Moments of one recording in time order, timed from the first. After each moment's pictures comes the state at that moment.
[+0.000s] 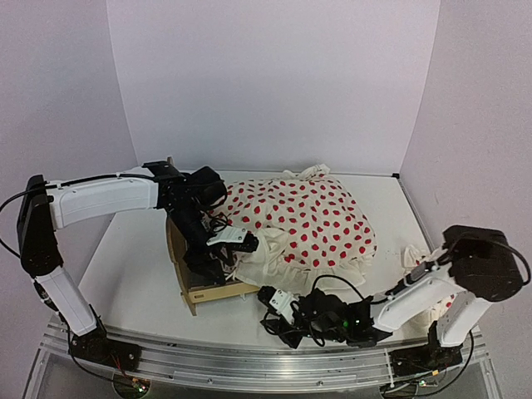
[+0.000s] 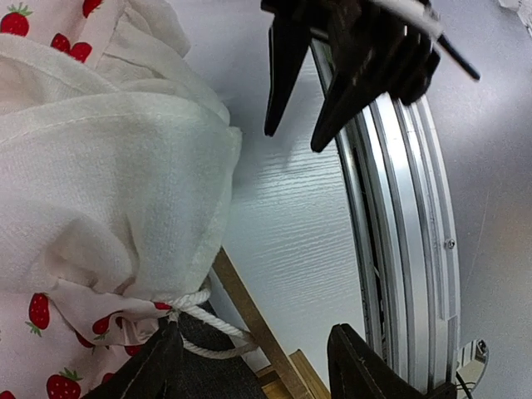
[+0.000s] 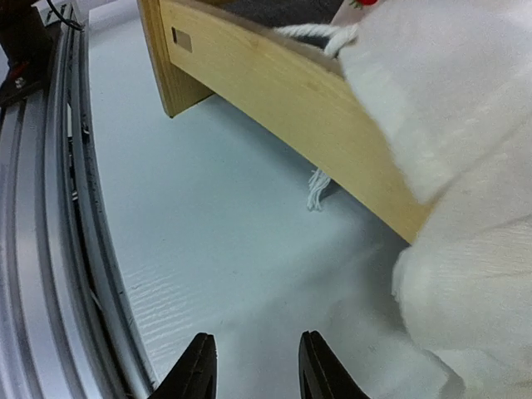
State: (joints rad) left arm -0.85 1.68 1.39 -1.04 0.52 0.88; right arm 1.35 1.65 0.58 0.49 0.25 0.13
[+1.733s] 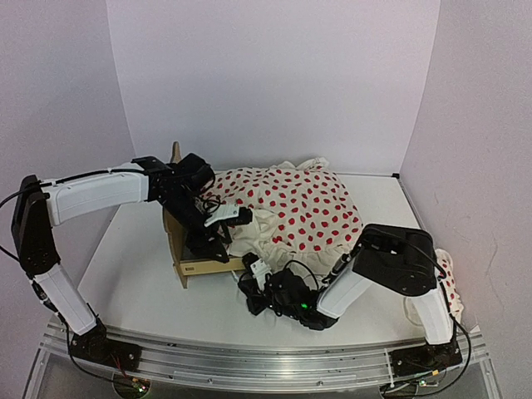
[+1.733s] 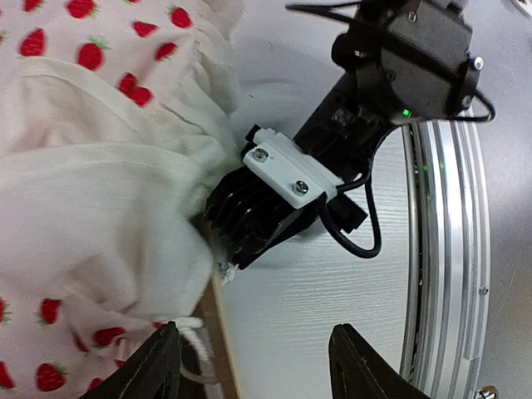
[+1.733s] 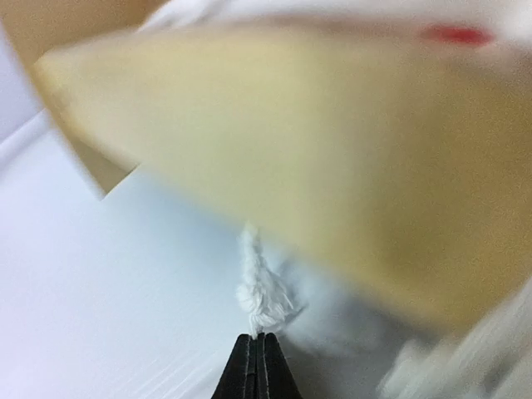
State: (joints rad) left arm -0.74 1.65 1.37 -0.87 0.52 0.74; right arm 1.17 2.24 0.92 0.94 0.23 0.29
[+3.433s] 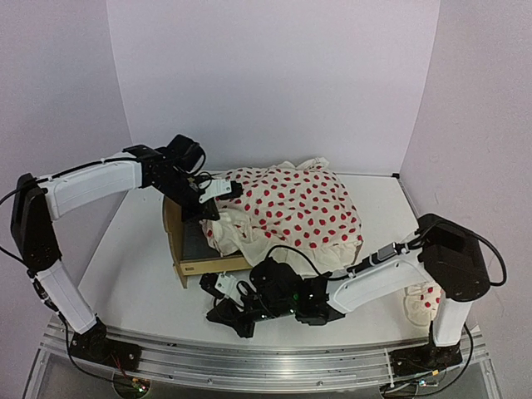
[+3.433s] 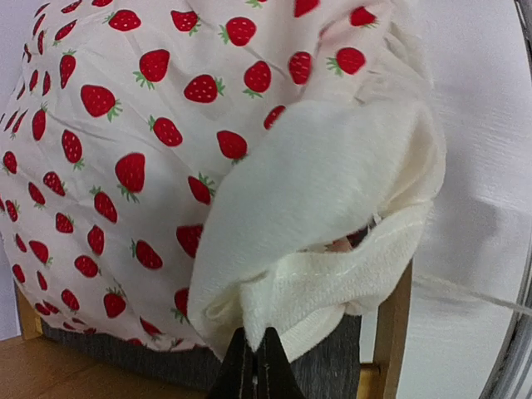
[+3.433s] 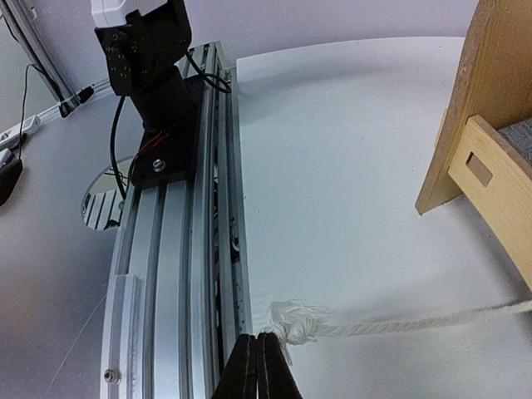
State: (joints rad) left arm -0.65 1.67 1.44 -0.77 0.24 0.75; right arm 1.31 1.93 1.03 0.42 -0.24 0.09
